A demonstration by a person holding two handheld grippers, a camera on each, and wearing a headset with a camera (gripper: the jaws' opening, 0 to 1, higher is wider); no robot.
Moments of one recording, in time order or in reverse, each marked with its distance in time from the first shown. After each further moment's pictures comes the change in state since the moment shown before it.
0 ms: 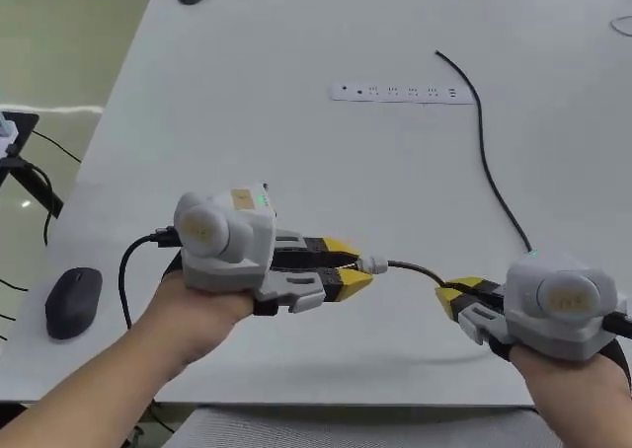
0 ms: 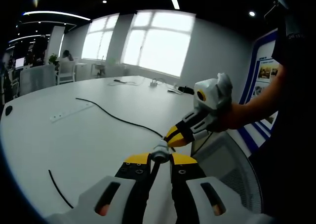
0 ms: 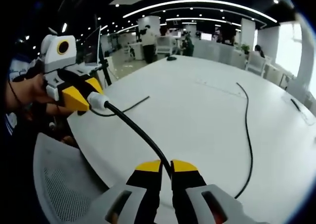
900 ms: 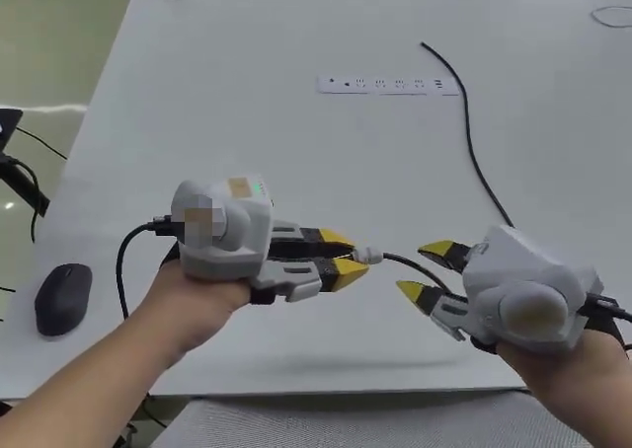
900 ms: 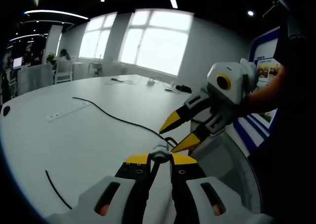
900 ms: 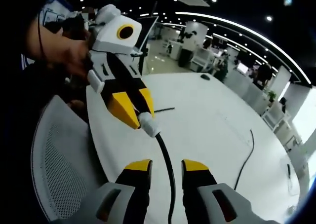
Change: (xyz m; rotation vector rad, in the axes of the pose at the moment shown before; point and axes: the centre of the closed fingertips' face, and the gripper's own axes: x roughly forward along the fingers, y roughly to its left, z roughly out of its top) left arm 0.006 -0.006 -0.002 0.002 0.013 -0.024; right arm -0.014 0.048 0.039 -0.471 -0.017 0.080
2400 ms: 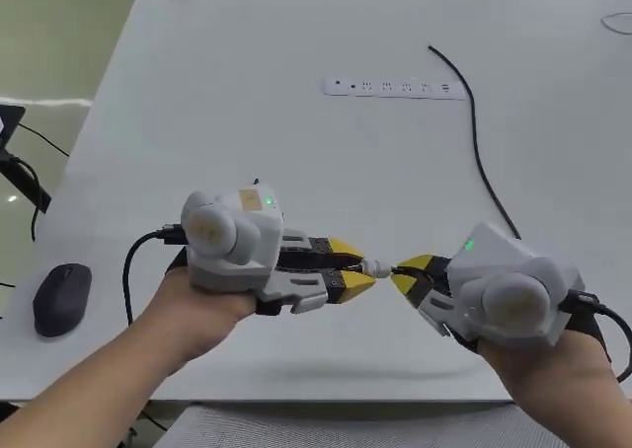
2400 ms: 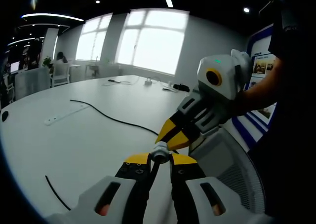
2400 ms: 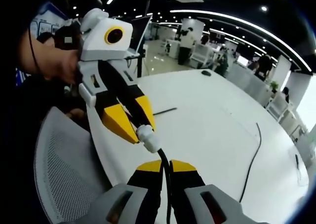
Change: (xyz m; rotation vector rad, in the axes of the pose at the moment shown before) left arm 0.005 0.000 -0.001 0.032 0.001 -0.017; right arm 0.015 0.000 0.002 0.097 0.006 0.035
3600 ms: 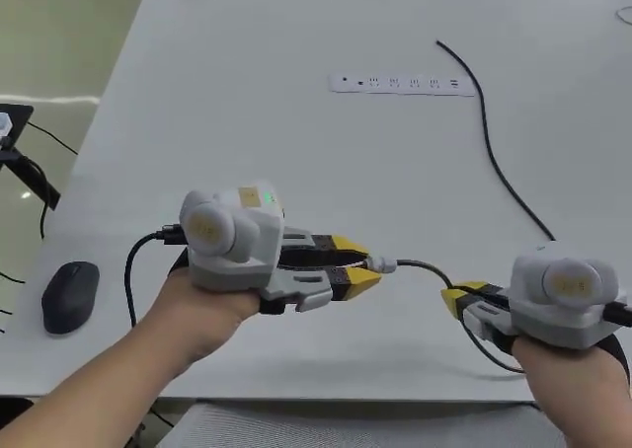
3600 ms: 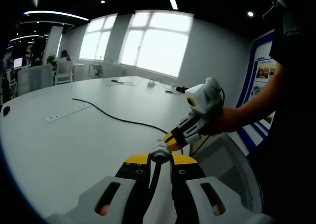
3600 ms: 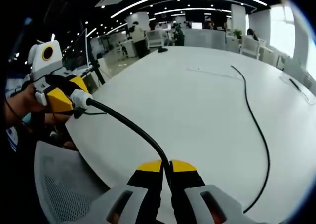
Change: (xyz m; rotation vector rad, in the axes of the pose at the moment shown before) left arm -0.001 0.003 0.003 -0.034 -0.016 0.022; right arm 0.005 -0.038 -0.084 0.506 0.057 -0.100
